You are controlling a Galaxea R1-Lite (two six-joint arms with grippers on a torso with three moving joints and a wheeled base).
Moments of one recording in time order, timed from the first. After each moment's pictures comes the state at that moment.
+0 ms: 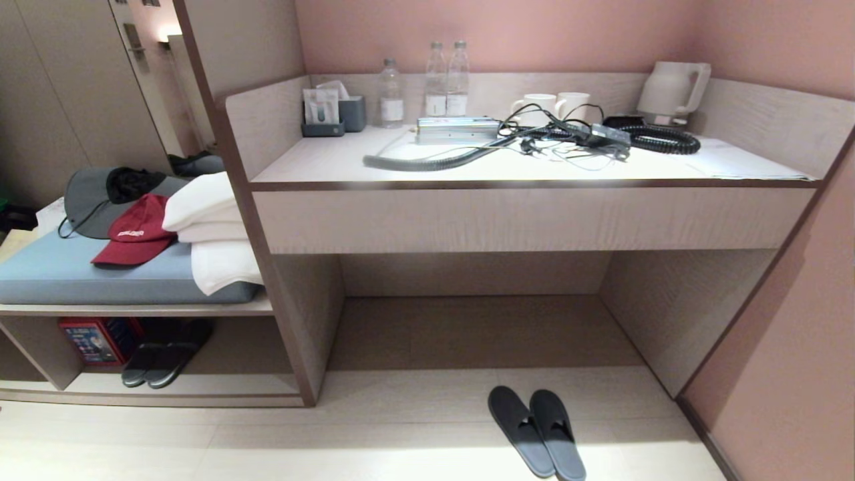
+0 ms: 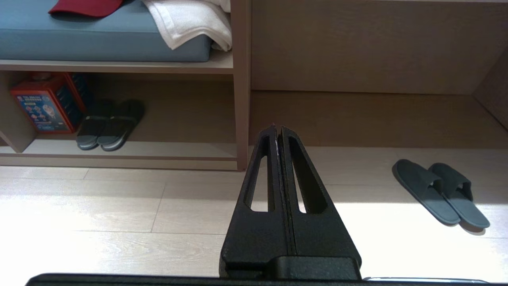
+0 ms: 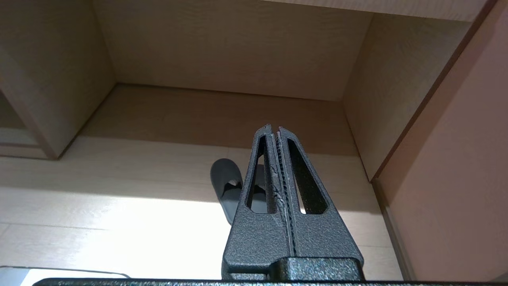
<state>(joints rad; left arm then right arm) 0.00 0.00 0.00 0.02 0.00 -0.05 -0.02 0.00 0.00 0.00 0.02 -0.05</state>
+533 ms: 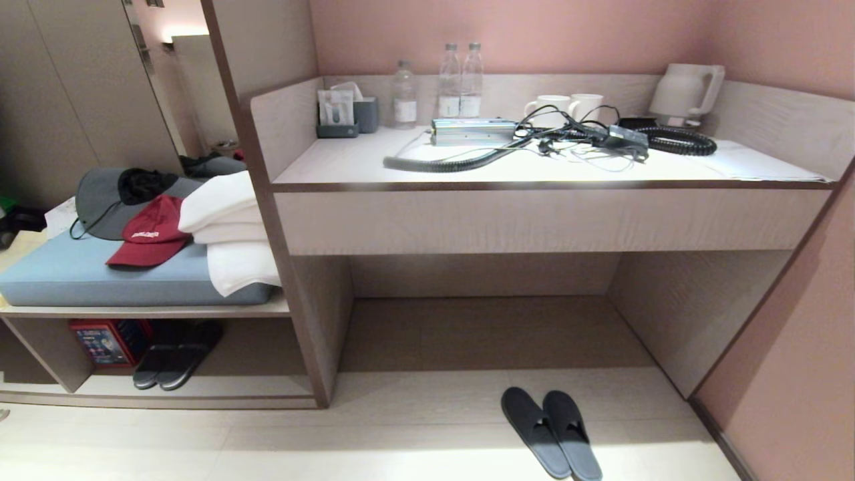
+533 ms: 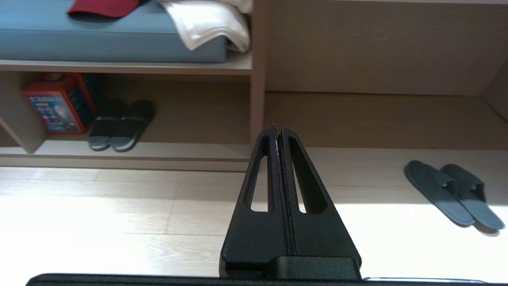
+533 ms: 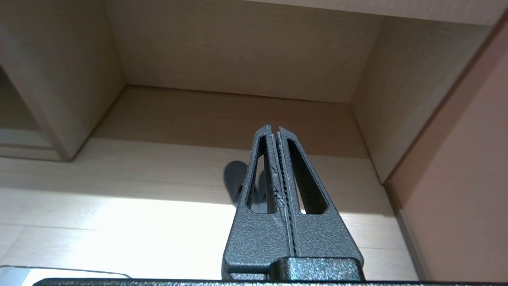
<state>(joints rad) 0.00 0.00 0.00 0.02 0.00 -0.05 -0.02 0.00 0.00 0.00 0.02 -0.05</state>
